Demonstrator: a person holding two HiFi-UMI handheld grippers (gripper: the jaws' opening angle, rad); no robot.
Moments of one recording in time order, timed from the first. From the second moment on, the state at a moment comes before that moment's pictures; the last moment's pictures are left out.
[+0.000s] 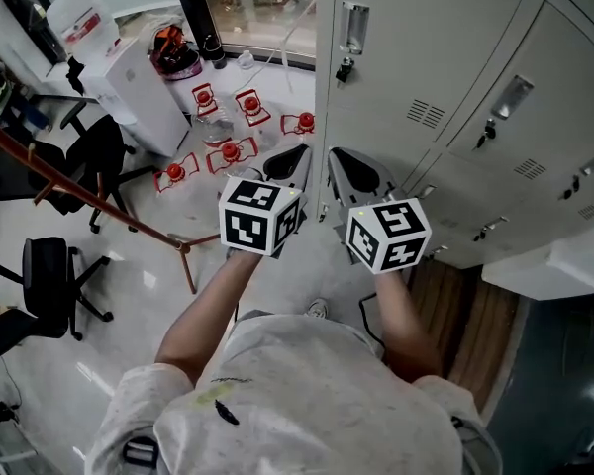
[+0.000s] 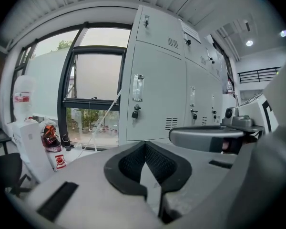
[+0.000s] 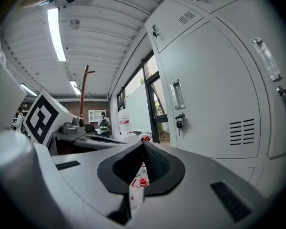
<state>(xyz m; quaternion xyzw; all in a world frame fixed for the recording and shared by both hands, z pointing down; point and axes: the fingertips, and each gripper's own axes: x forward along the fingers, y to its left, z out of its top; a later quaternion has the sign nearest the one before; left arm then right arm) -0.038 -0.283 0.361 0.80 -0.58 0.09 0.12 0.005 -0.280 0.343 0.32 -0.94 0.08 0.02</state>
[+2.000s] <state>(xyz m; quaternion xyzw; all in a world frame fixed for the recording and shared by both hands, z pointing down) -0.093 -0.462 0.332 0.90 -0.43 0.04 0.09 -0.035 -0.449 0.252 0.51 -0.86 -0.04 0.01</state>
